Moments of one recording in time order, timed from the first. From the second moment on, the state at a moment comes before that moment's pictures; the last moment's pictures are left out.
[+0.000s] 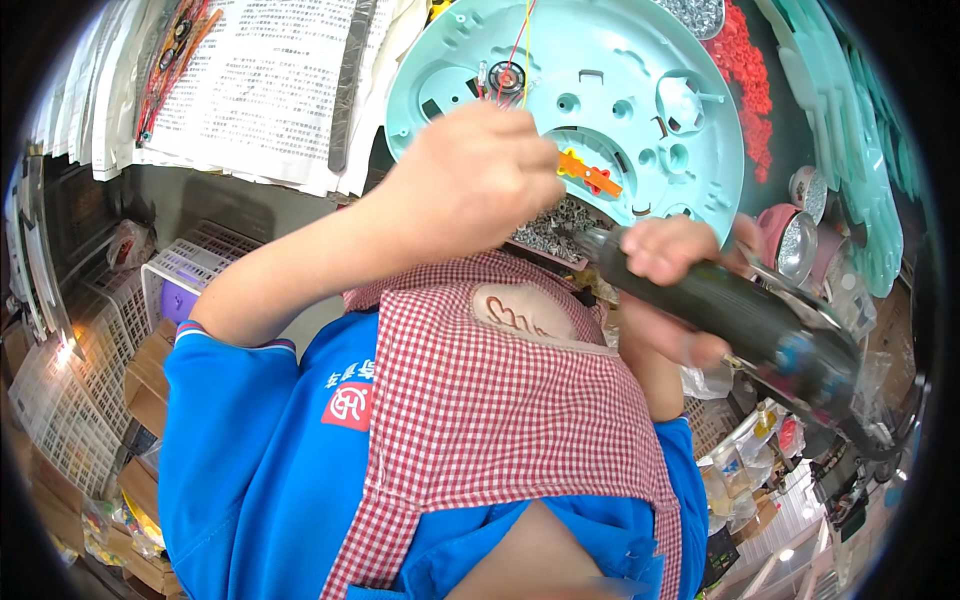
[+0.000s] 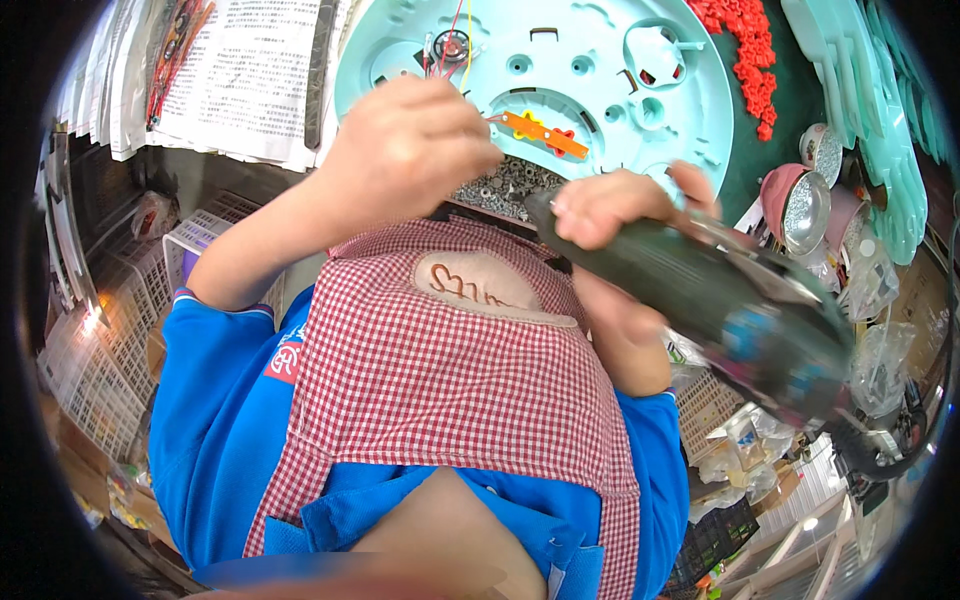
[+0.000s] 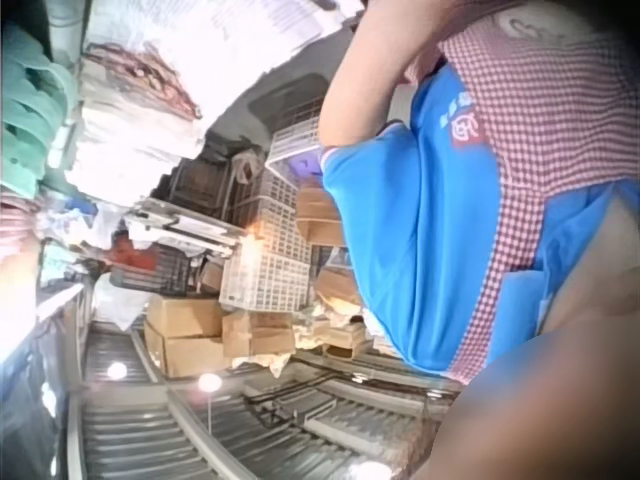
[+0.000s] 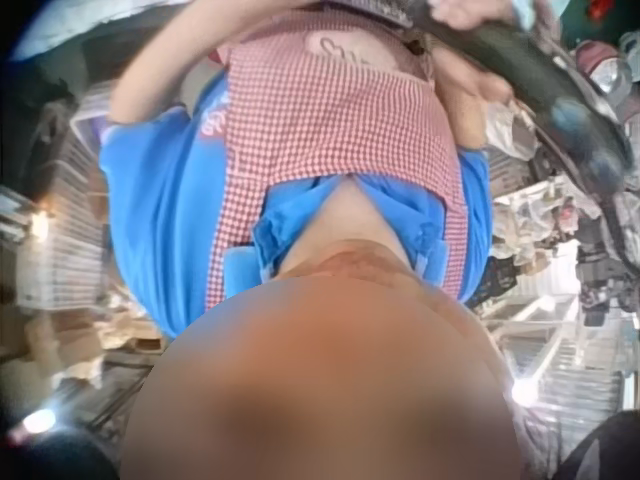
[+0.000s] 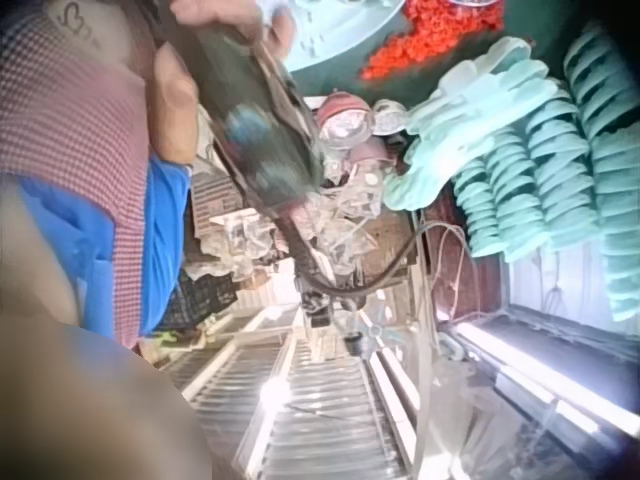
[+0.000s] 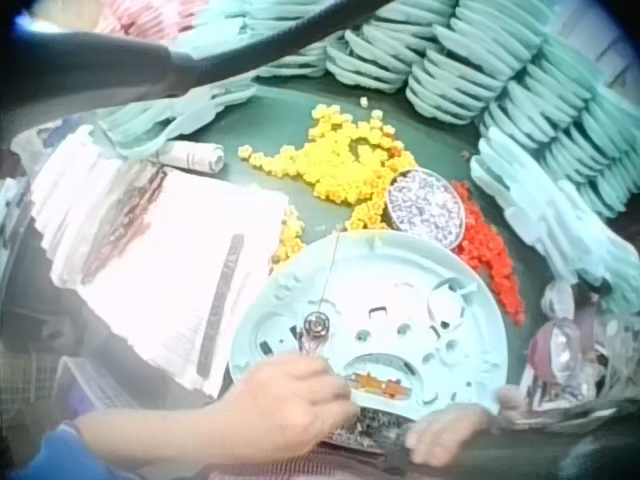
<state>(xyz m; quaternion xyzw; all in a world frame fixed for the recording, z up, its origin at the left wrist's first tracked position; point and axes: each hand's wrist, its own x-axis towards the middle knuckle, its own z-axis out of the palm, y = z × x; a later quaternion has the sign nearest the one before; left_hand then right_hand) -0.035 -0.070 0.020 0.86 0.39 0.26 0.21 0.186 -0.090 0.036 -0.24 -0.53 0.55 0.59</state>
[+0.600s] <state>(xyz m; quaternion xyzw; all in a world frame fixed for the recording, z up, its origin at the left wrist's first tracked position) -0.019 -0.084 0.018 0.87 0.34 0.29 0.22 0.190 -0.084 0.061 -0.16 -0.49 0.55 0.65</state>
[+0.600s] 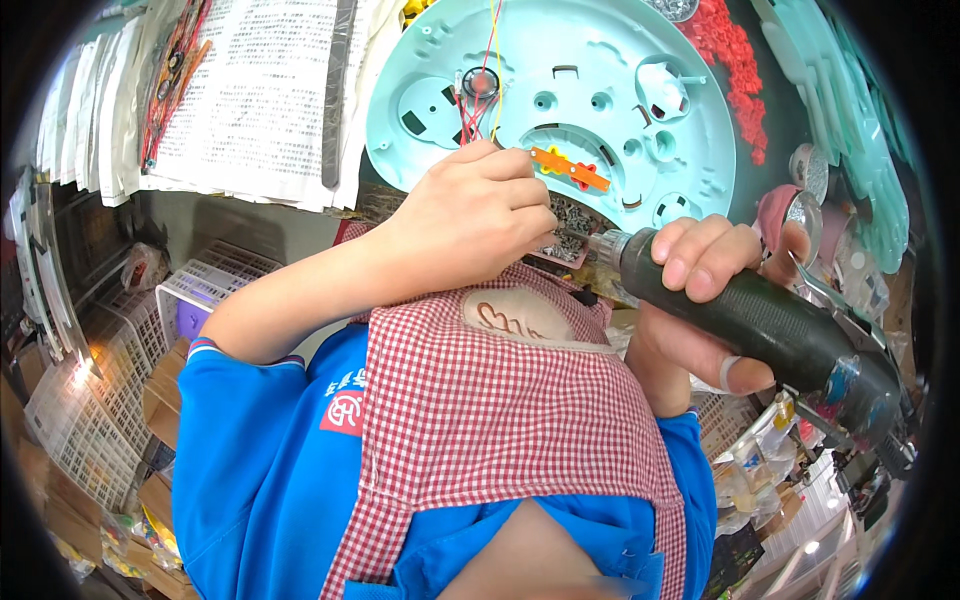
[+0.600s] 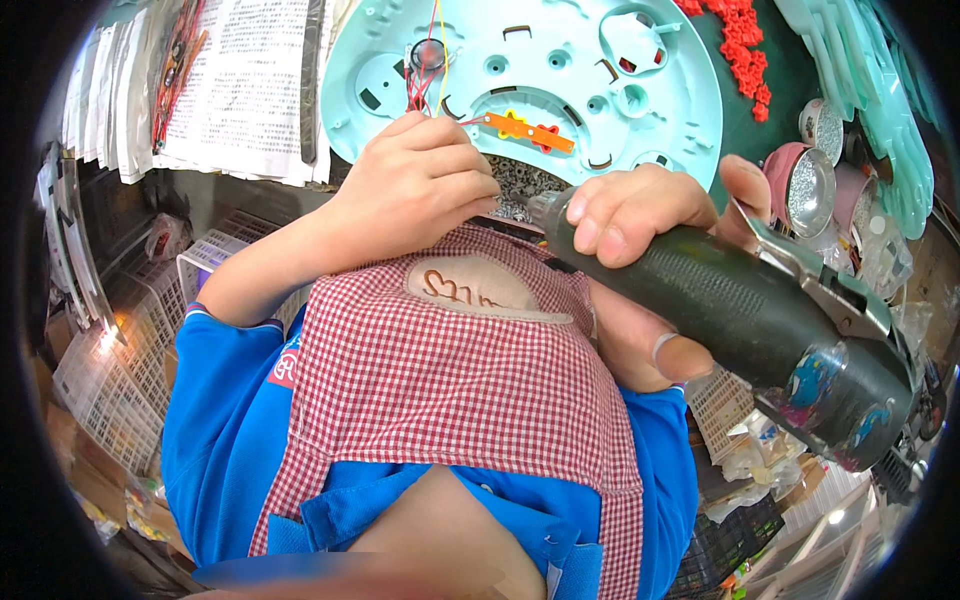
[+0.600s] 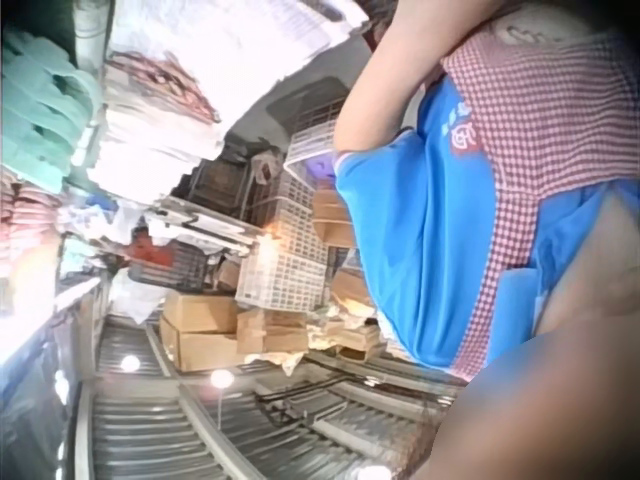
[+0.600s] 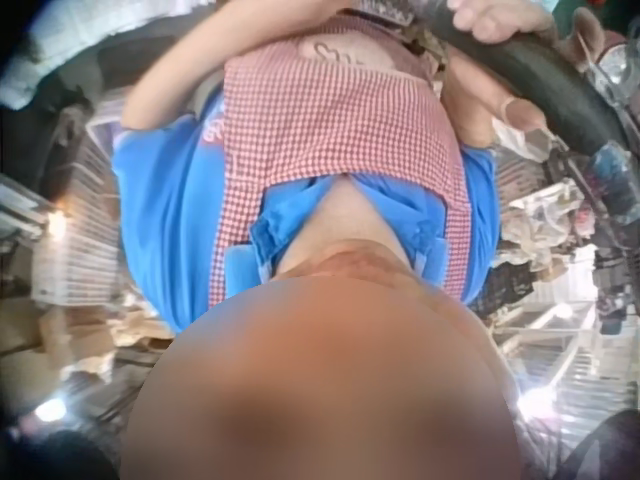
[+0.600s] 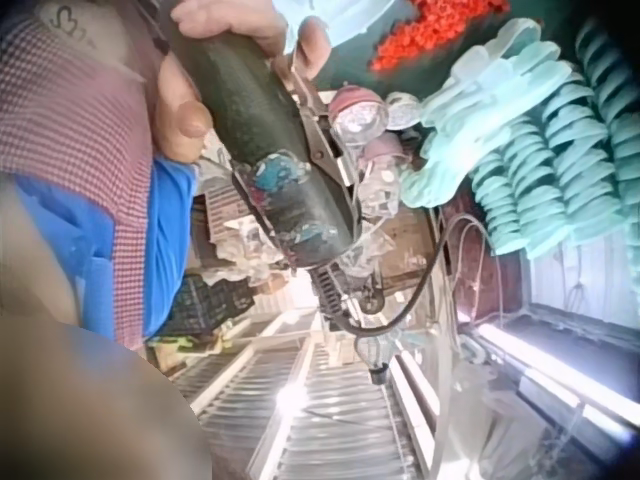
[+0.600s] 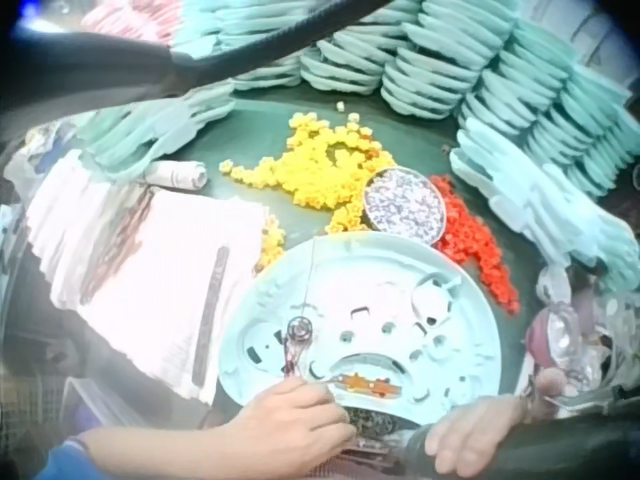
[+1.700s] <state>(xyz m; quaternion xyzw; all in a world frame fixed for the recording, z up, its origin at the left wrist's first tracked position) -0.012 -0.059 0.020 0.83 0.39 0.34 0.20 0.193 -0.055 0.065 -0.14 -0.52 0.54 0.65</state>
